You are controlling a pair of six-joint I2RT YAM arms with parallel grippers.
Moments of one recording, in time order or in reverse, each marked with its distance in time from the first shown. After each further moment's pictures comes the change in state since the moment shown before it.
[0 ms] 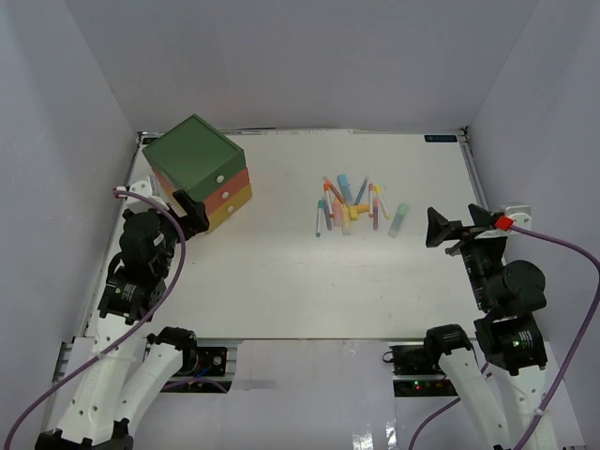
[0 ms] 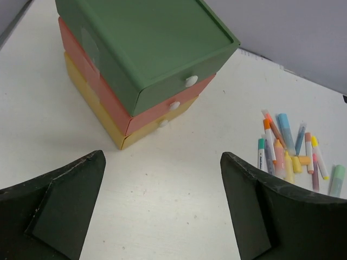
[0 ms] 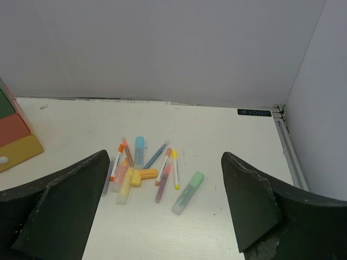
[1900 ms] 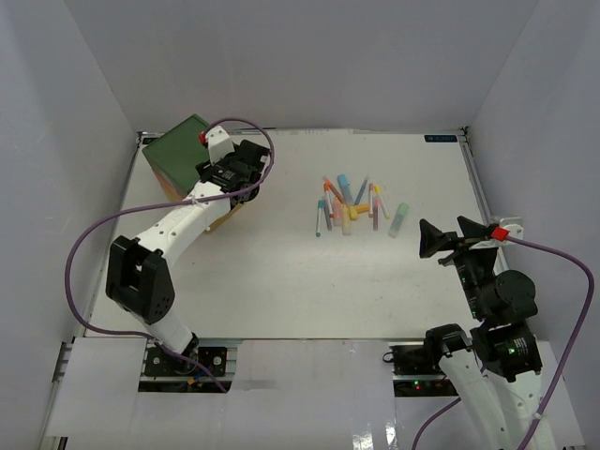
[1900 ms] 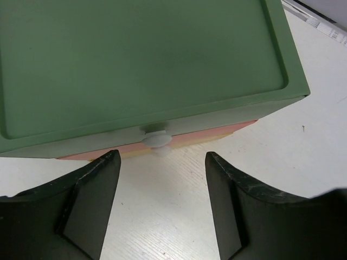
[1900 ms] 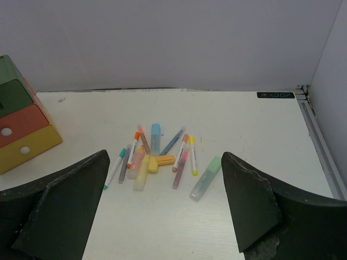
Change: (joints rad) left arm -0.261 1.002 0.560 -0.195 -0.603 -0.393; right arm 0.058 -0.090 -0.100 -0.021 0.017 0.086
